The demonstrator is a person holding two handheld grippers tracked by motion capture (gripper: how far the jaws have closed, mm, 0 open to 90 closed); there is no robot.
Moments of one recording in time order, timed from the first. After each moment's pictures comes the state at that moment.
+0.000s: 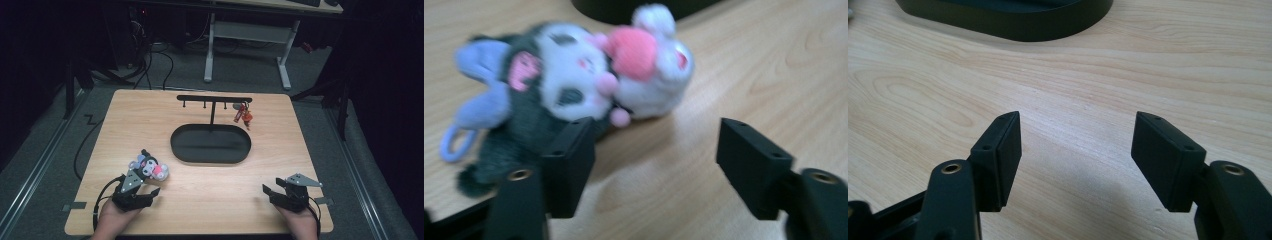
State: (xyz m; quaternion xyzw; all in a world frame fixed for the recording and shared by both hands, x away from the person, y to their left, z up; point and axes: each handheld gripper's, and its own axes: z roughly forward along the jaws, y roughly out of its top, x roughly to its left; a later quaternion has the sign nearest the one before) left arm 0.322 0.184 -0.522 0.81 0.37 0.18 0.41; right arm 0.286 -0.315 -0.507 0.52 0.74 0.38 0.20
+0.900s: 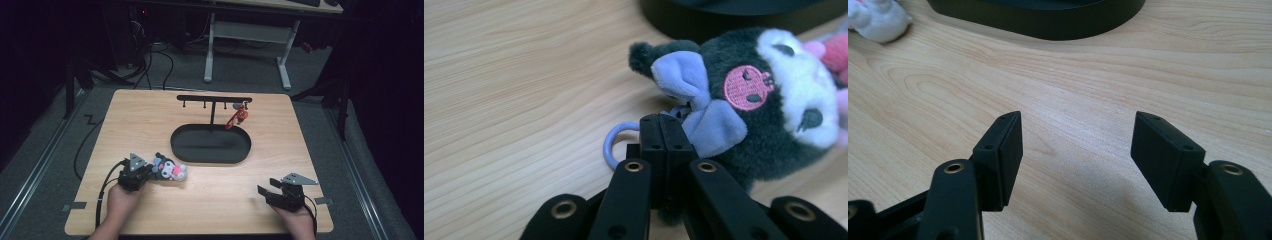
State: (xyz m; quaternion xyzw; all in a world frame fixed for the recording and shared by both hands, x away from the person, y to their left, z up) left arm 0.368 0.160 -0.523 0.80 0.43 0.21 0.35; right arm 0.290 -0.307 -0.511 0.50 0.75 0.40 0.16
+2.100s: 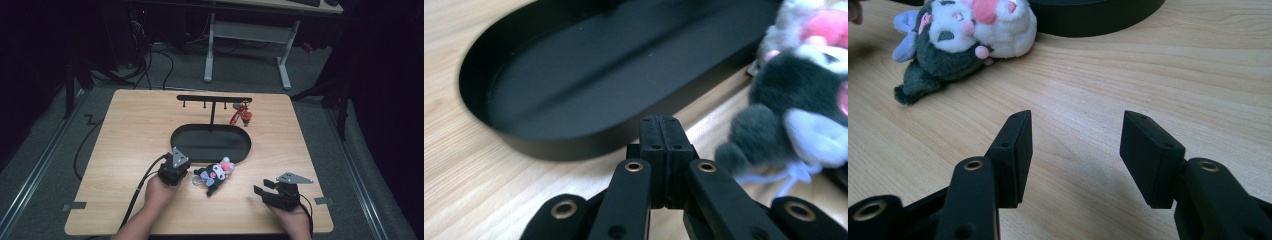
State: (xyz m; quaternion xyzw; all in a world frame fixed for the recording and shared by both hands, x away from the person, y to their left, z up) left arm 0.386 0.057 -0.514 0.83 0.35 0.19 0.38; right arm 0.294 -0.296 -0.513 0.50 0.75 0.40 0.14
